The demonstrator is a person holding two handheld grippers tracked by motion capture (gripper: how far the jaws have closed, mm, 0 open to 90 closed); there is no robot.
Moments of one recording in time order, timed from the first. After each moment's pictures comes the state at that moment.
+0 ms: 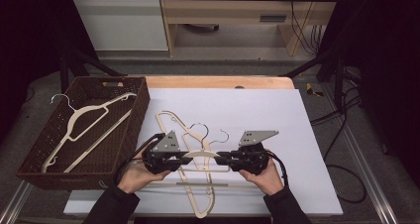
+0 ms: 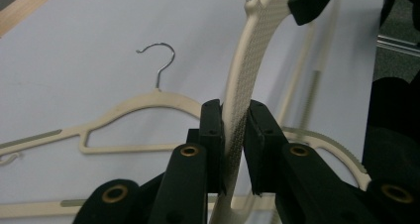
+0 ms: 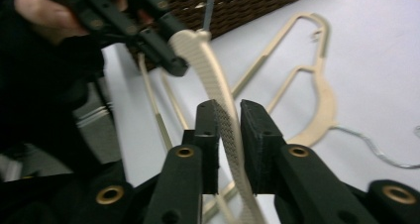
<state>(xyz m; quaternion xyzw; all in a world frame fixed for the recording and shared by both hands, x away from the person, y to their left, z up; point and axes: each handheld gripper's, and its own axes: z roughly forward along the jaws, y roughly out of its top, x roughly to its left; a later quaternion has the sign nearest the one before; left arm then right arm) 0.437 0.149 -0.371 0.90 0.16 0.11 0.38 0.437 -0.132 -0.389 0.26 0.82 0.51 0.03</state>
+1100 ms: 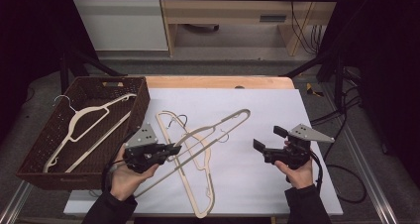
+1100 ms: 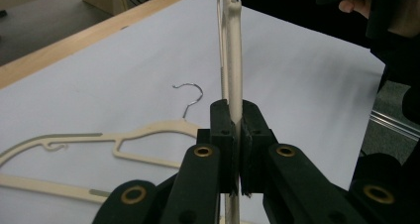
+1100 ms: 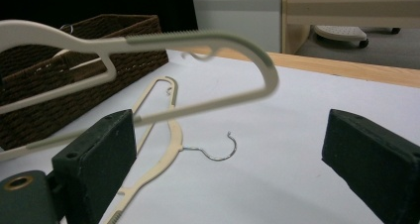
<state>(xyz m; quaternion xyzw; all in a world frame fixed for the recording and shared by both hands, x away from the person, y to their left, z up) 0.419 0.184 -0.336 0.83 0.26 0.14 0.48 0.434 -0.226 -0.381 0.42 0.69 0.55 0.20</state>
